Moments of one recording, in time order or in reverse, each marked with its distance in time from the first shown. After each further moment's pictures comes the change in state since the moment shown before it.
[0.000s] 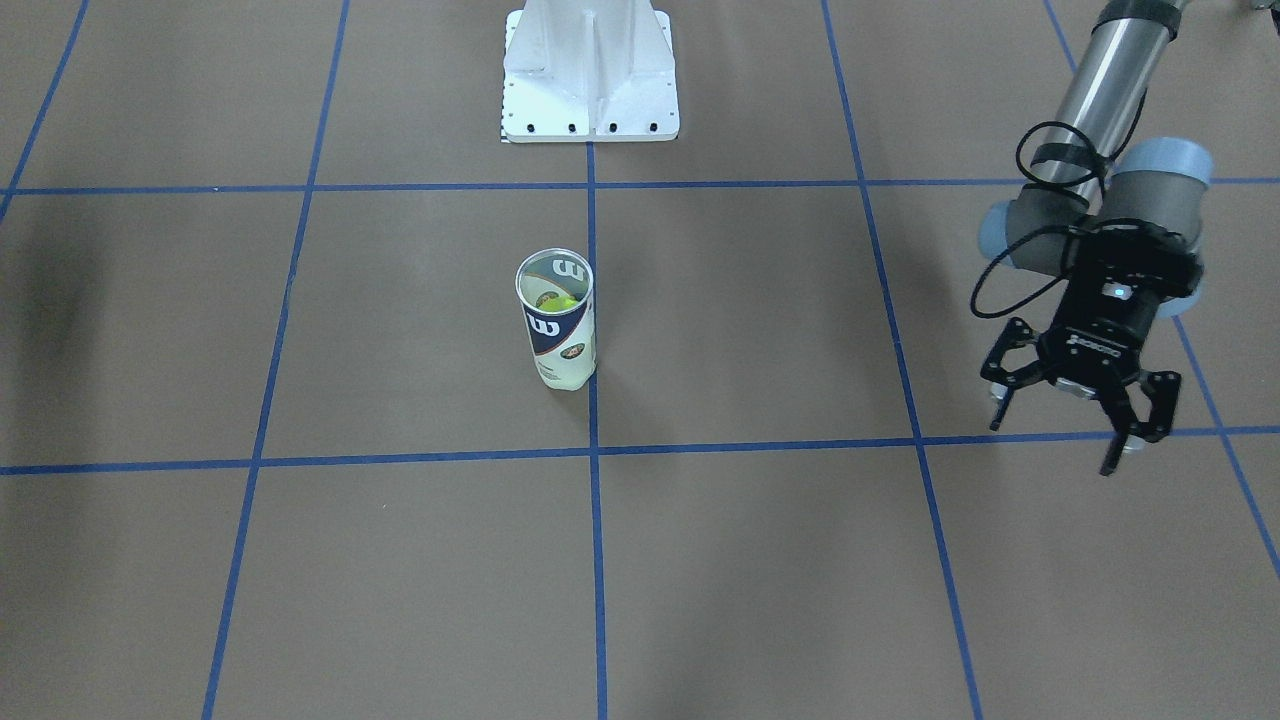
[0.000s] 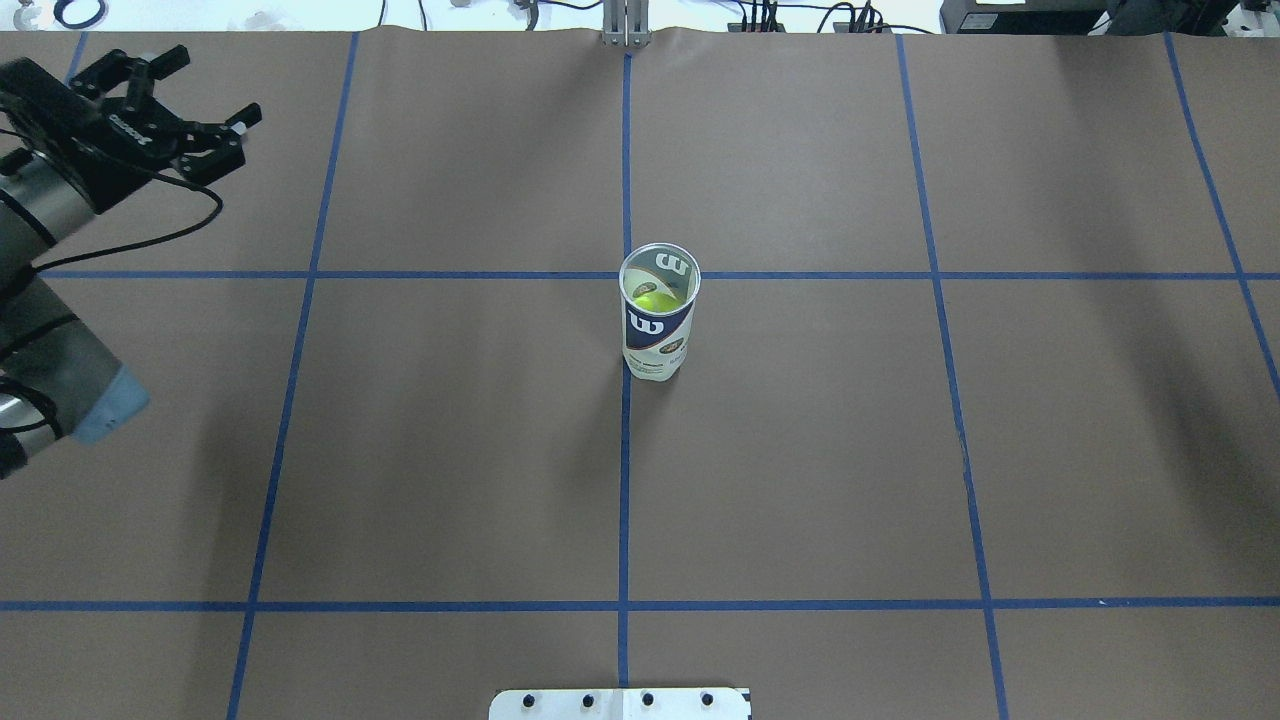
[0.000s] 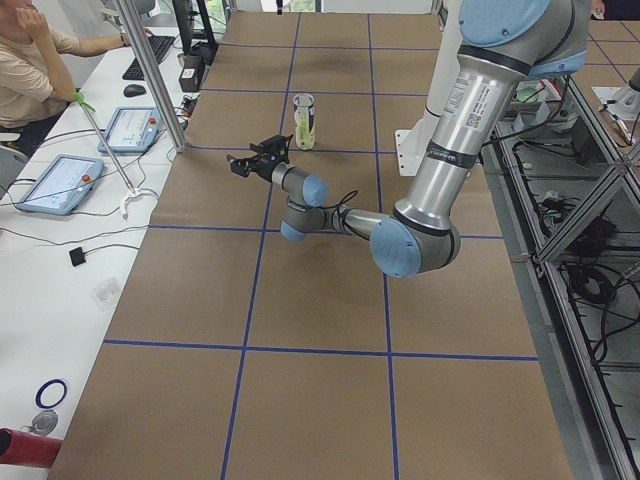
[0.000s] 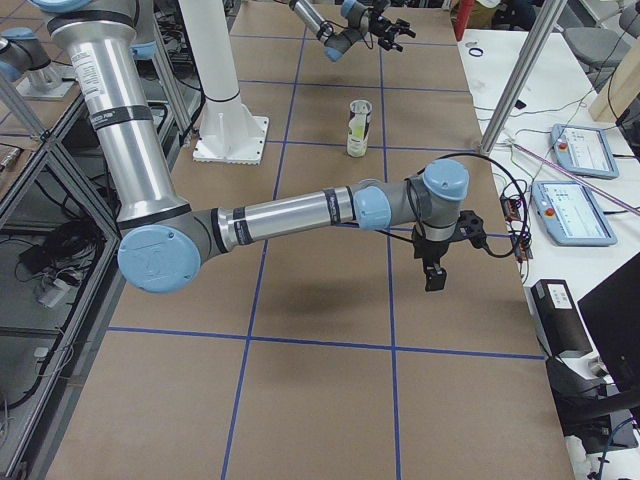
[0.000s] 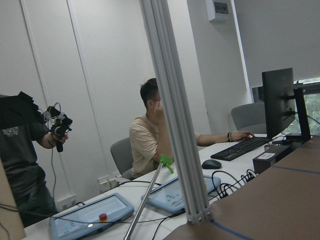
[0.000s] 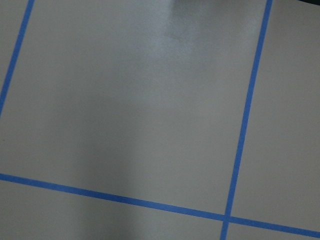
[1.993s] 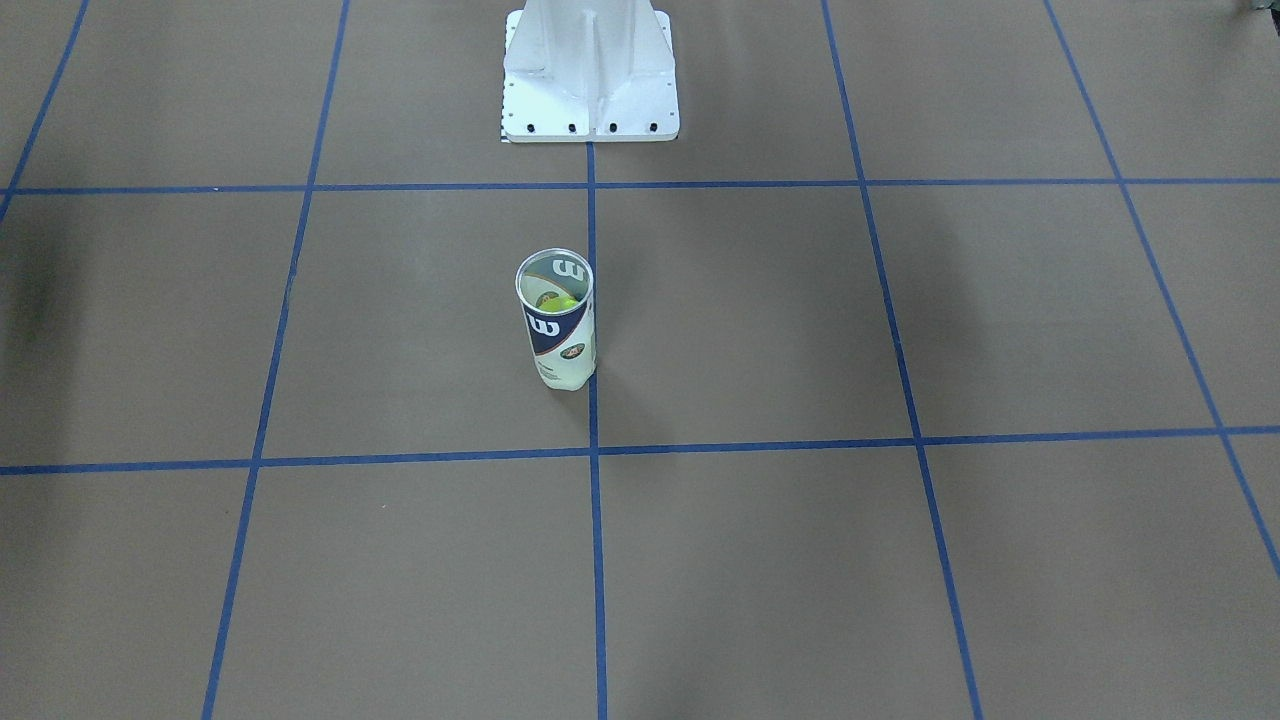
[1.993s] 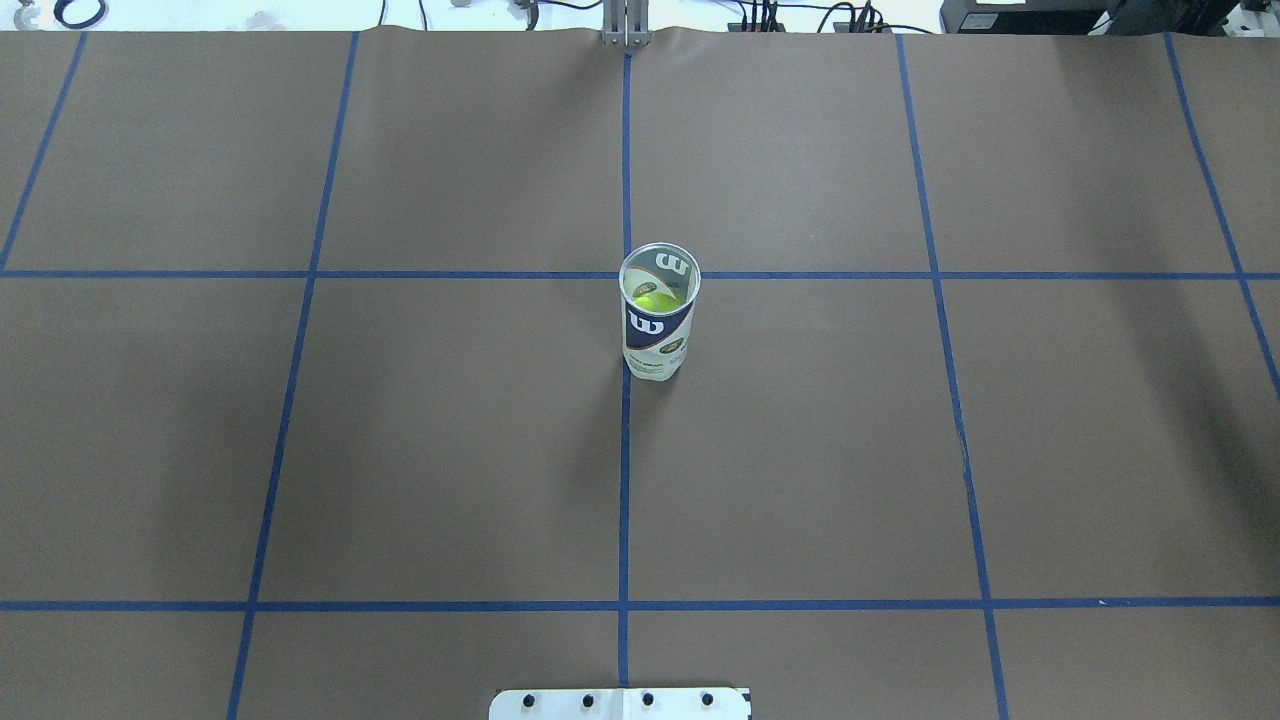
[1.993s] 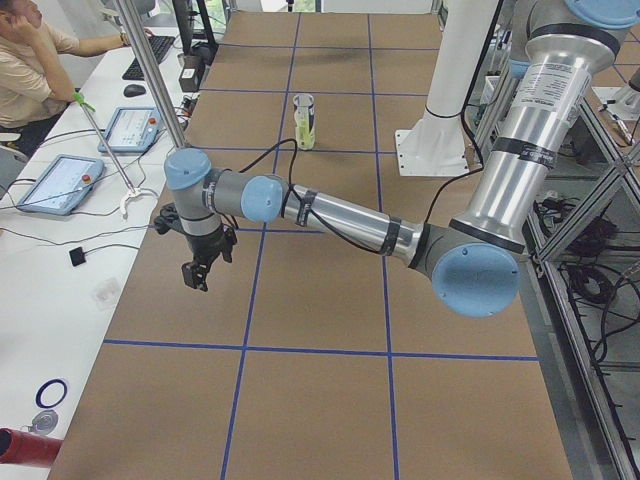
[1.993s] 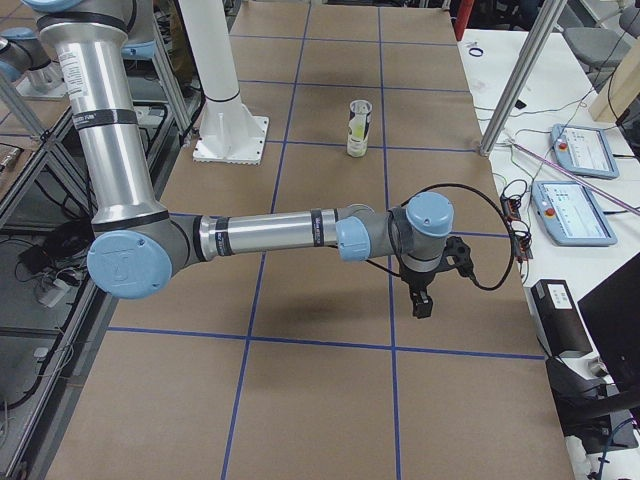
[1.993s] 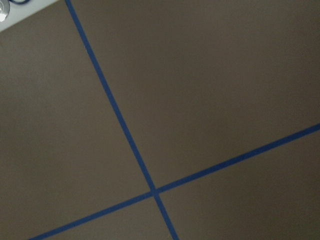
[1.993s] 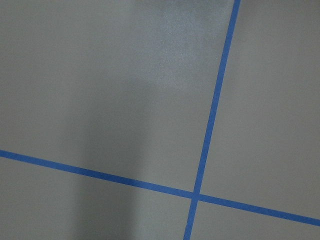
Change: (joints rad) left arm -0.522 0.052 -0.343 2.013 -0.717 0.690; right arm 0.016 -0.057 -0.006 0.052 0.032 -0.015
